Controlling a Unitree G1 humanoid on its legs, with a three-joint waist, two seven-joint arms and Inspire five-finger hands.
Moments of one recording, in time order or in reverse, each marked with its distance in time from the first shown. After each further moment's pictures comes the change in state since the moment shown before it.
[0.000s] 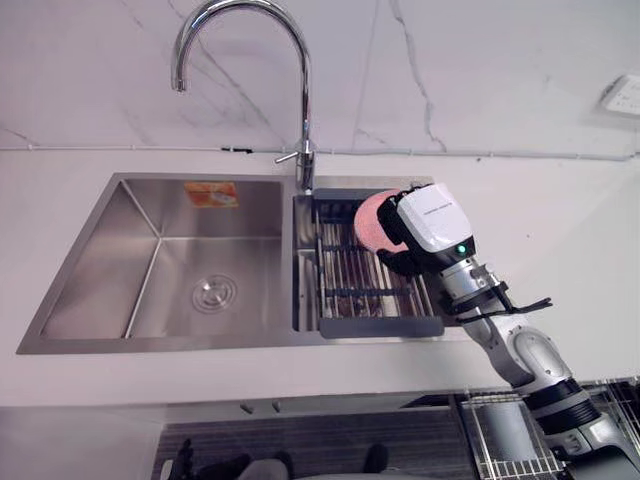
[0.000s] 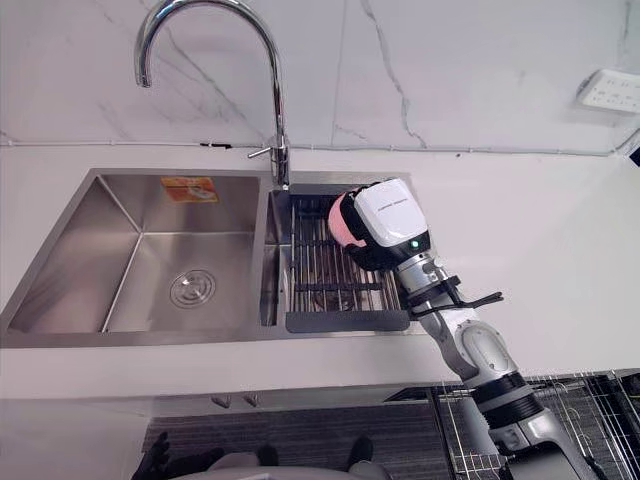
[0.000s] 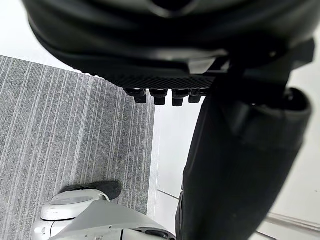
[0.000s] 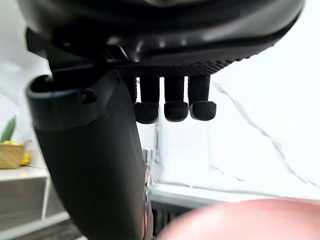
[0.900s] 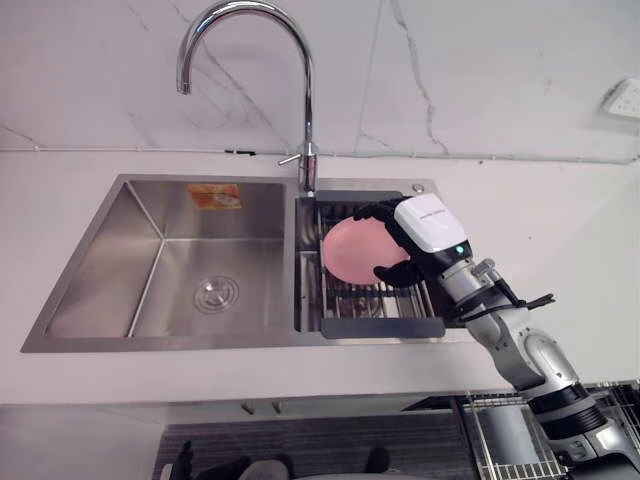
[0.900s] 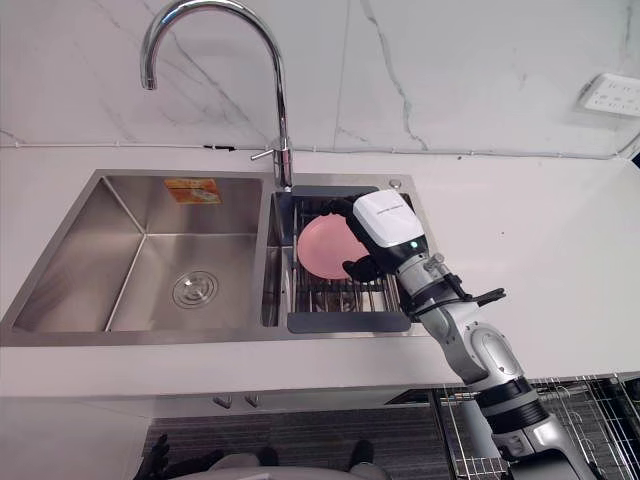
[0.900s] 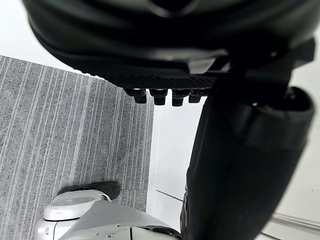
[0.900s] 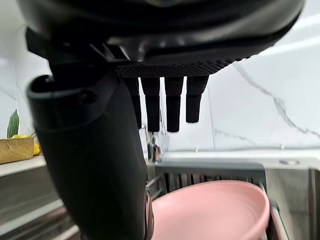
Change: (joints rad) left arm 0.023 0.000 -0.012 0.000 -0.001 -0.035 0.000; right arm 0.050 0.006 -0.033 -0.026 0.130 -0.006 0.272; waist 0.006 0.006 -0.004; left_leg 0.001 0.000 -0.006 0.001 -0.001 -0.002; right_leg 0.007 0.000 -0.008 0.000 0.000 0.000
